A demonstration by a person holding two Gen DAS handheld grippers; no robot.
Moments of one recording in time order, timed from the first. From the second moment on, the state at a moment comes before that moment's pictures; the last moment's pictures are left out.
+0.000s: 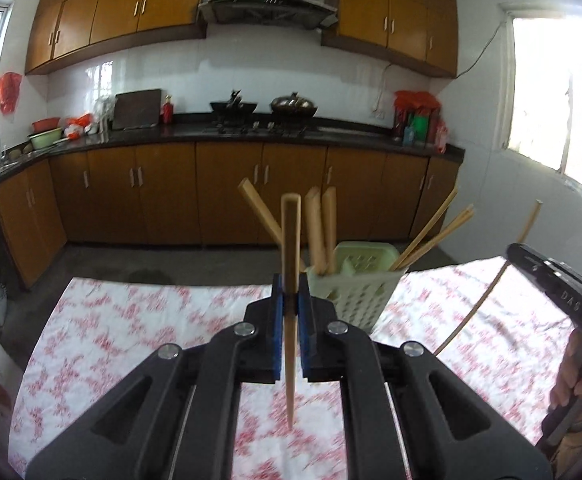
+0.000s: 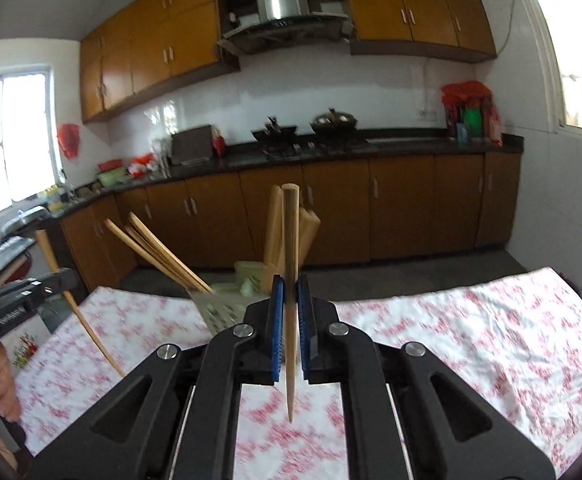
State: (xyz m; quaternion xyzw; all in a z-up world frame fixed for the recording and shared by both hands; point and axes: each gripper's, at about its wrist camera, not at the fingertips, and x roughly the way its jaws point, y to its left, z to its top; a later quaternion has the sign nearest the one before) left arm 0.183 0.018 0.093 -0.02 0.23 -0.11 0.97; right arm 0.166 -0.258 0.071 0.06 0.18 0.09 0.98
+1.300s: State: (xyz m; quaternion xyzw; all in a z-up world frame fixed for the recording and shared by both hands) left arm 0.247 -0.010 0.149 -0.08 0.08 -0.06 0.99; right arm 0.187 -0.252 0.121 0.08 0.07 0.08 0.99
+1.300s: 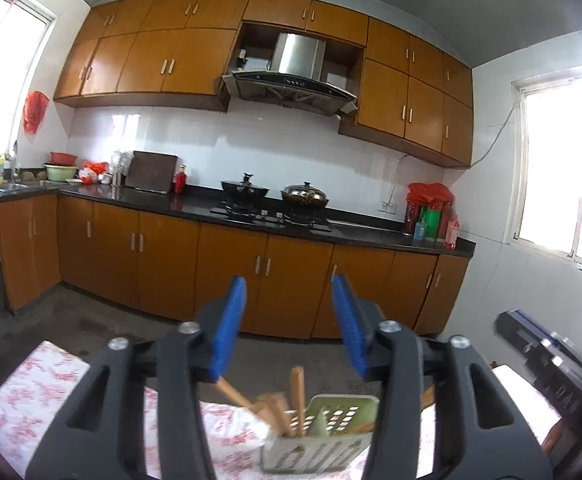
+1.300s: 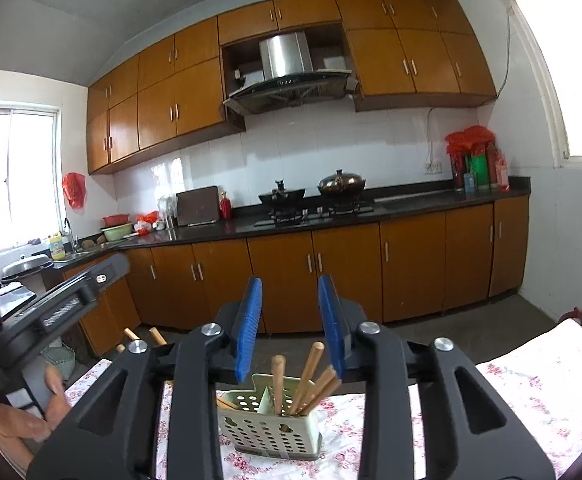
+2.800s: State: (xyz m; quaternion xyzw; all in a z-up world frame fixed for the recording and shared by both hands) left arm 0.038 0.023 -0.020 0.01 0.21 0.00 0.98; right arm 0.036 -0.220 -0.028 0.00 0.20 0.00 0.98
